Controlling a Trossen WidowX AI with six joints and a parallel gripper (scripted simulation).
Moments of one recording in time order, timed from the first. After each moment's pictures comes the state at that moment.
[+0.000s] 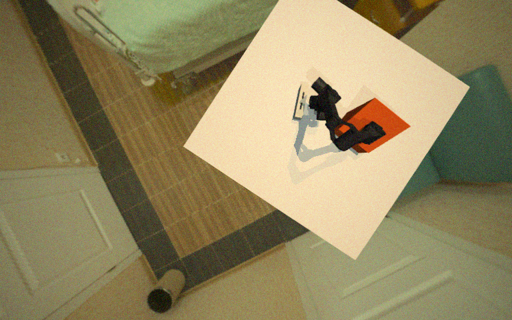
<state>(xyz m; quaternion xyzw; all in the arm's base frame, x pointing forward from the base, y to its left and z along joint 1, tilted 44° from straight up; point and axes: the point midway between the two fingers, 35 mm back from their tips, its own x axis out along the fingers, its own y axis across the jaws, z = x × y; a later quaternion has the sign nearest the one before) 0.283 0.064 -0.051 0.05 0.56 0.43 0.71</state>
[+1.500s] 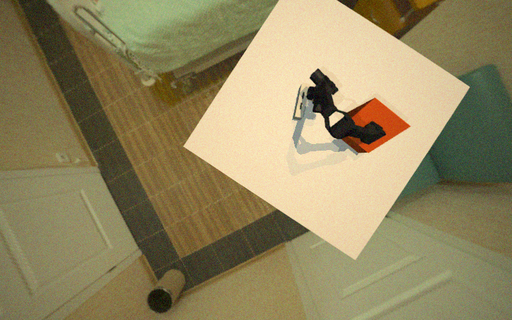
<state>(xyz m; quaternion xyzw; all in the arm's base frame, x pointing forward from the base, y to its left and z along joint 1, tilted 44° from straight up) 0.316 0.049 -0.081 0.10 0.58 0.39 0.70</state>
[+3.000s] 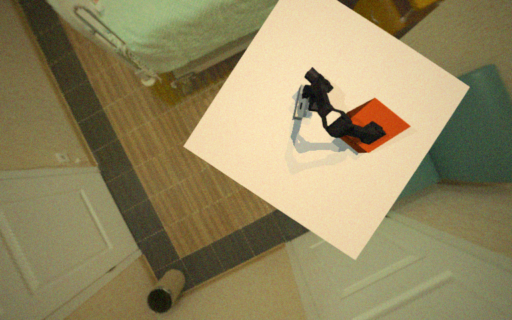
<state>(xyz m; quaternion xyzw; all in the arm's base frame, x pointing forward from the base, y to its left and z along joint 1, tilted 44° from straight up) 0.341 0.054 -0.077 0.11 0.58 0.39 0.70</state>
